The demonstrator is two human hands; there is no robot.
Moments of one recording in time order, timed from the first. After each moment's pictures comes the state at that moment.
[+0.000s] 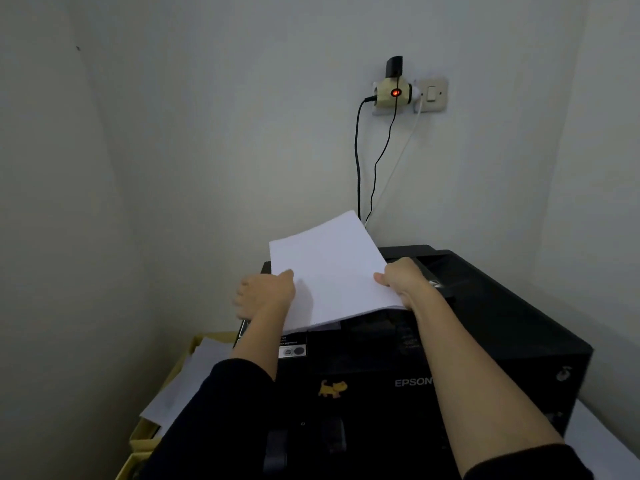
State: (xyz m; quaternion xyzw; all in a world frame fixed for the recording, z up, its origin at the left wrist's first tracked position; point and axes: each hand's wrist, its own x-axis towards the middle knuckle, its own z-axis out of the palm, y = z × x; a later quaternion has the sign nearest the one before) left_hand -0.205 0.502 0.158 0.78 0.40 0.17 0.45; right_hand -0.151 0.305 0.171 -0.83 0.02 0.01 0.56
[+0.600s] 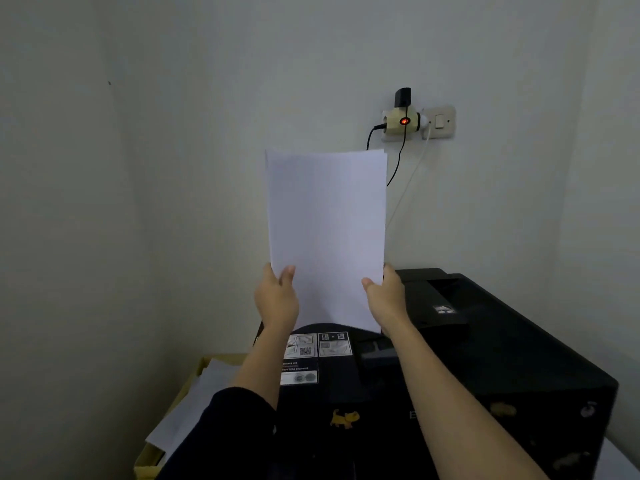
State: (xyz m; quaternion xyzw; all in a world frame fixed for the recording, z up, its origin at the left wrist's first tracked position) left_hand -0.216 0.499 0.178 0.73 0.18 0.40 0.52; right_hand -0.169 0.352 0.169 -0.74 -0.08 -0.13 0.66
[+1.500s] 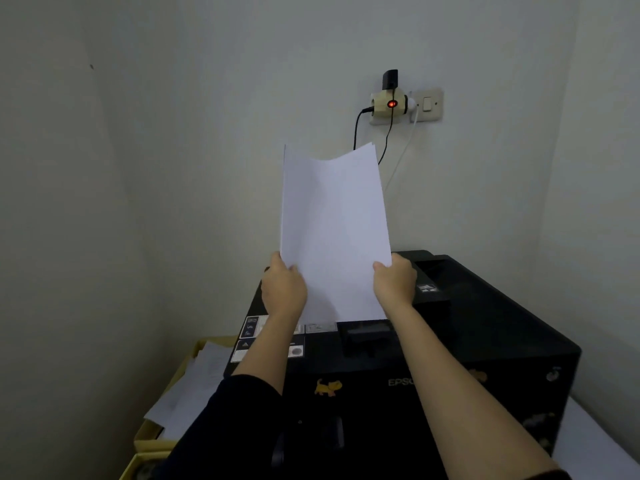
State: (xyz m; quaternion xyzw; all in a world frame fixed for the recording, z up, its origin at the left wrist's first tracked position) left_hand -0.231 0.466 0.177 0.81 0.21 0.33 0.44; right_hand -0.173 0.324 0.167 -0.77 0.02 -0.18 0.61
